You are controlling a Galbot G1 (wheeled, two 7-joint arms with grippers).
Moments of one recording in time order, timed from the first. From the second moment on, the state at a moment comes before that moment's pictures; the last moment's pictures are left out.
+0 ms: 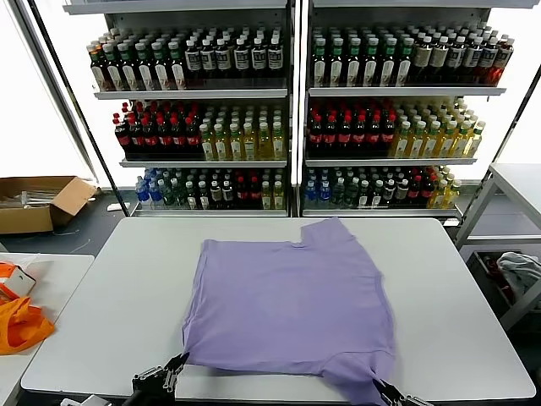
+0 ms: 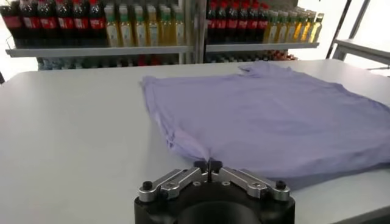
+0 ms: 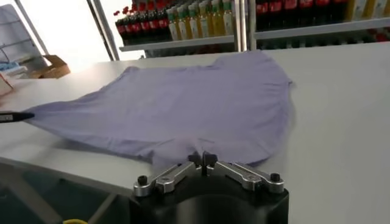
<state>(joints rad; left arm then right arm) 1.89 -1.10 -0.67 -2.31 -0.43 0.42 0.13 -2.08 1.06 0.79 2.35 0.62 -0.23 -0.20</state>
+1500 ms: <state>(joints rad) 1.30 -0.97 -0.48 -1.93 -0.66 0.45 0.15 -1.36 1.03 0.52 1.96 0.49 -0.30 -0.12</state>
